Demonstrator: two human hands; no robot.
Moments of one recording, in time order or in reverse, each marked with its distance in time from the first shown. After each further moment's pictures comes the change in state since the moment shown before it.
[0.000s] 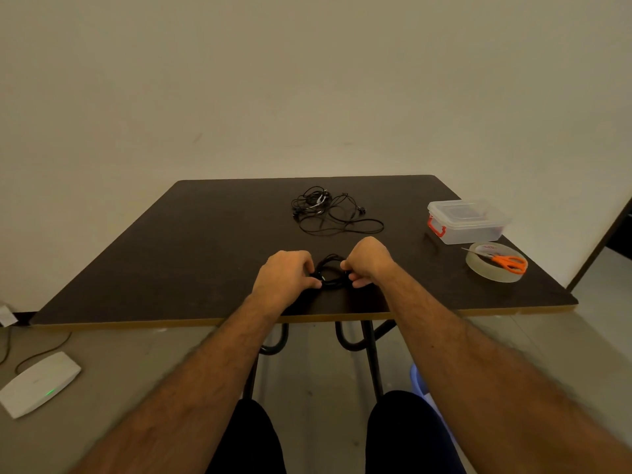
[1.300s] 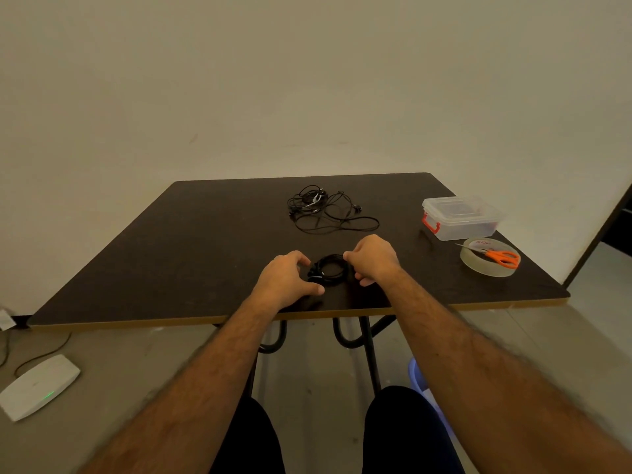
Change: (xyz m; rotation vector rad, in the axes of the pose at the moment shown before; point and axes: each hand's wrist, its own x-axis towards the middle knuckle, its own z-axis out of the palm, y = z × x) left_hand -0.011 0.002 0.005 -0.253 -0.054 -0.110; right_hand -0.009 0.020 -0.009 -0.153 0.144 -0.193
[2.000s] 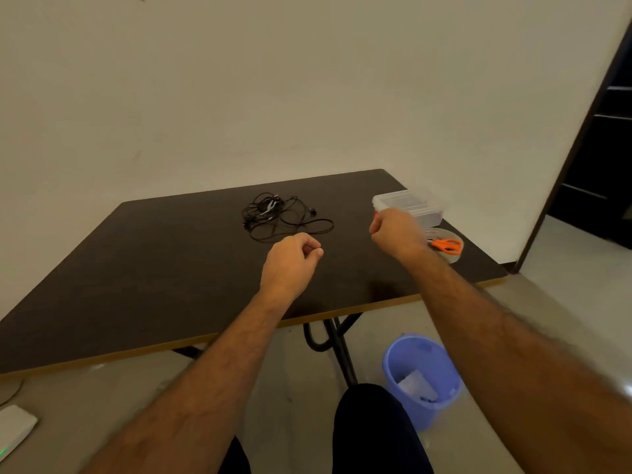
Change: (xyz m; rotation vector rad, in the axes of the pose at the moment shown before) left_hand 0.010 0.081 0.035 -0.051 0.250 0.271; right_hand 0.014 0.069 -0.095 -0.239 0.298 -0.098
